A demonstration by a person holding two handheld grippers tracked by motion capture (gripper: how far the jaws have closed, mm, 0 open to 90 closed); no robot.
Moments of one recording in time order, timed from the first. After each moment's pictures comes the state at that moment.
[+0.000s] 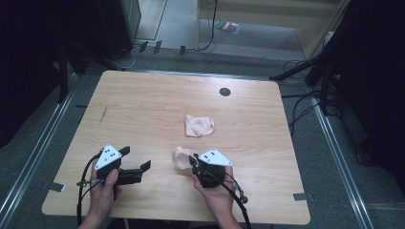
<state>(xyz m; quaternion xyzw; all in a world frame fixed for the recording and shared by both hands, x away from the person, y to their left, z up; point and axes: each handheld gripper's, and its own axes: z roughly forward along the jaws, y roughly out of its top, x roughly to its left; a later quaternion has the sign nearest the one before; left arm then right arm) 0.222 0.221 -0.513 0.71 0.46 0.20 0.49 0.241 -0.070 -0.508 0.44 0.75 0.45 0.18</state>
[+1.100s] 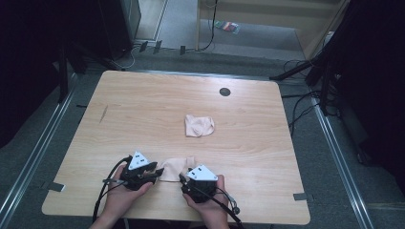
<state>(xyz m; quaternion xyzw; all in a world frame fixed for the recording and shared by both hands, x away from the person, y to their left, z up) 0.235 0.174 -0.550 0.80 0.44 0.15 0.39 0.217 -0.052 -0.549 0.39 0.80 0.41 0.19</state>
